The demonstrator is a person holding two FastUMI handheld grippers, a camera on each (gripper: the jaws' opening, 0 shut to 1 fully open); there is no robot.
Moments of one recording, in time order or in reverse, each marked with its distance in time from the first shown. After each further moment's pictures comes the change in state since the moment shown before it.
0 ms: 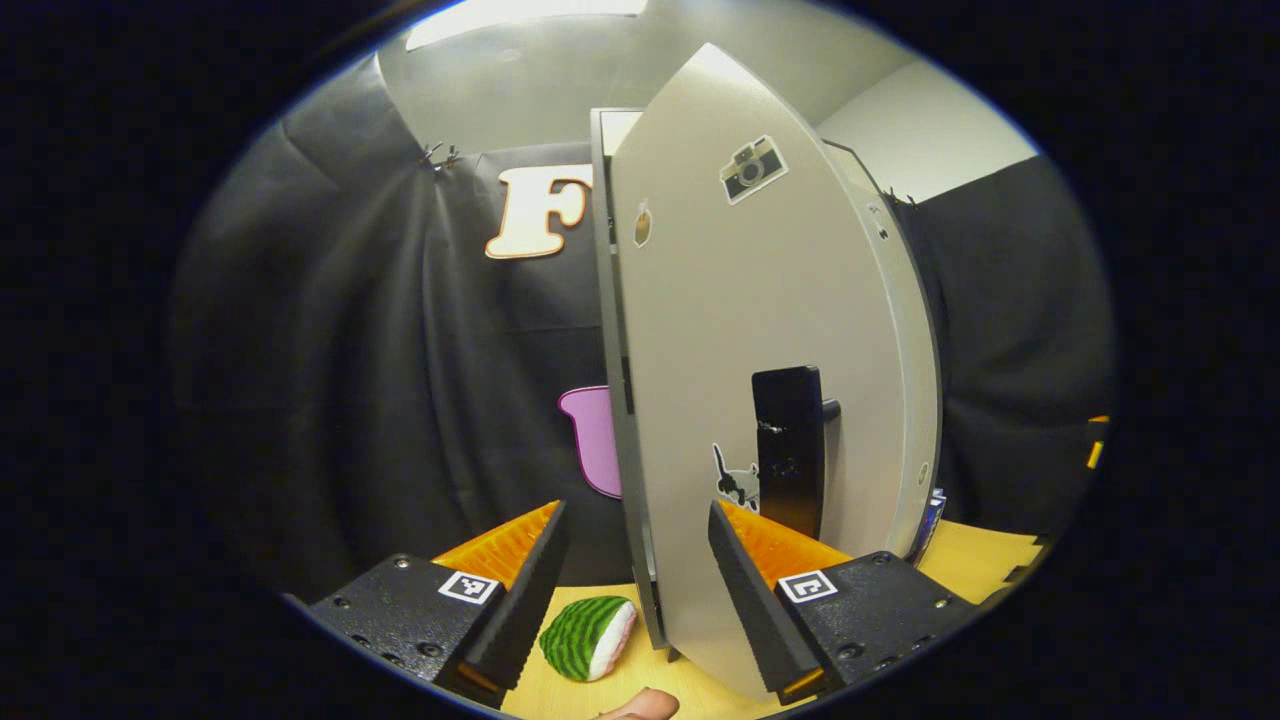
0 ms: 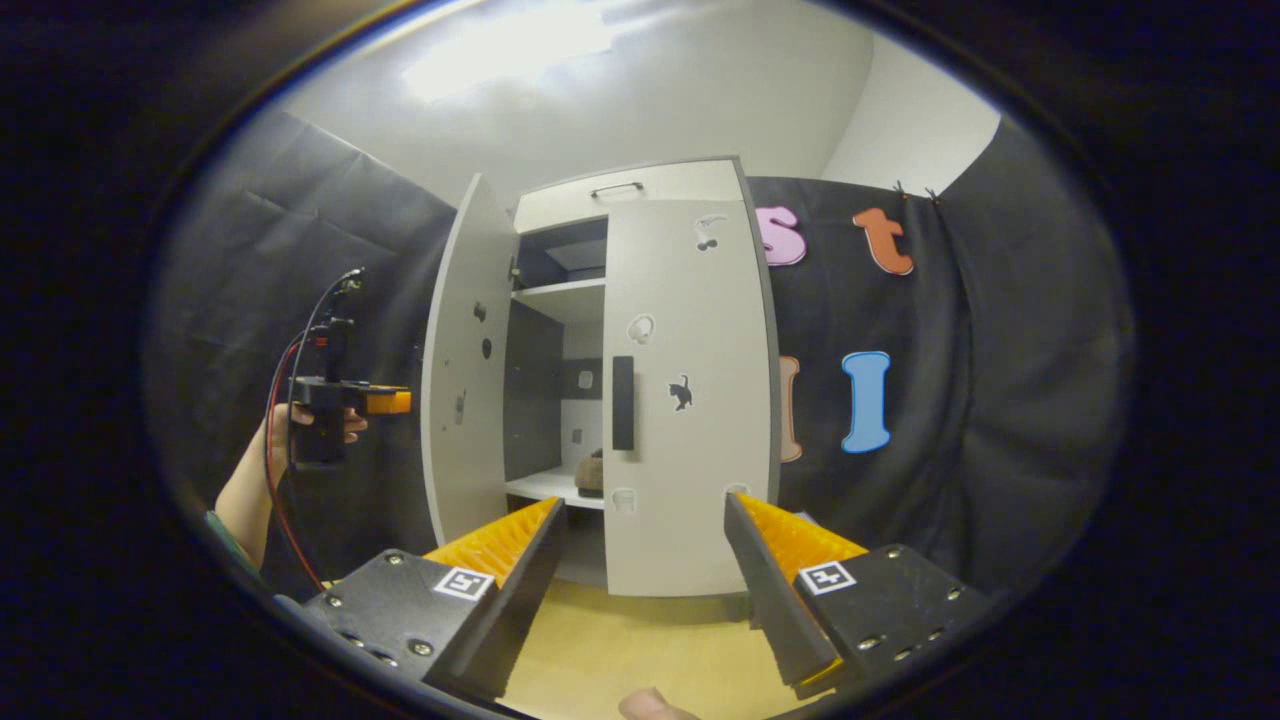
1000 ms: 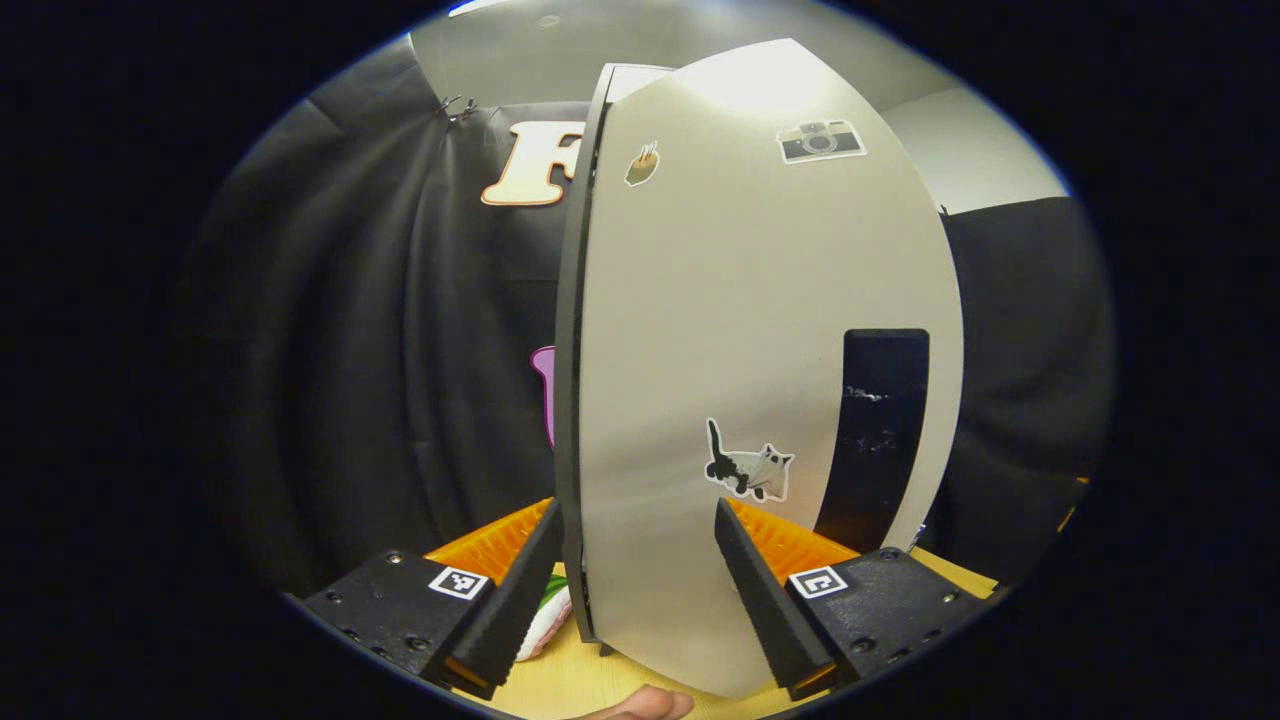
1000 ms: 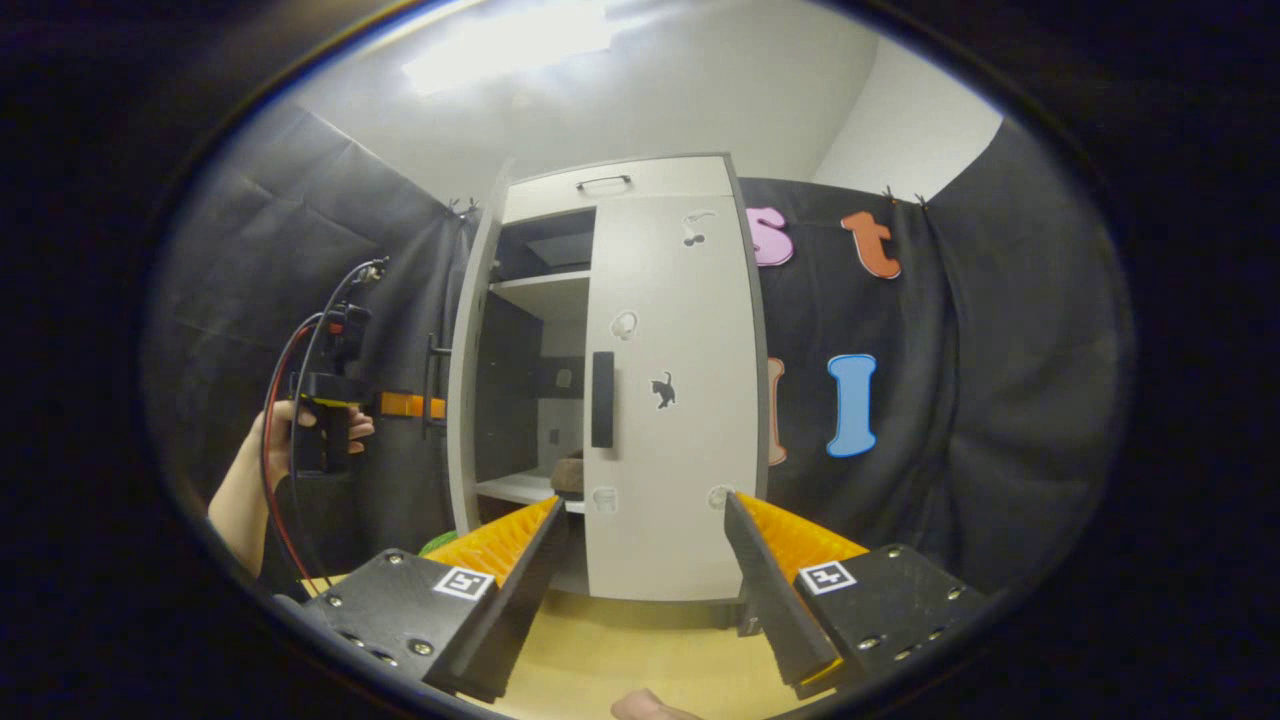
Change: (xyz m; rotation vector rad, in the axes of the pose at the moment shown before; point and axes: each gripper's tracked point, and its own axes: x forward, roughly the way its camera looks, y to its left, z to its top) left arm 0.046 -0.046 -0.022 -0.157 0.080 0.022; right arm 0.030 -0.018 -0.011 -0.038 -0.031 -0.101
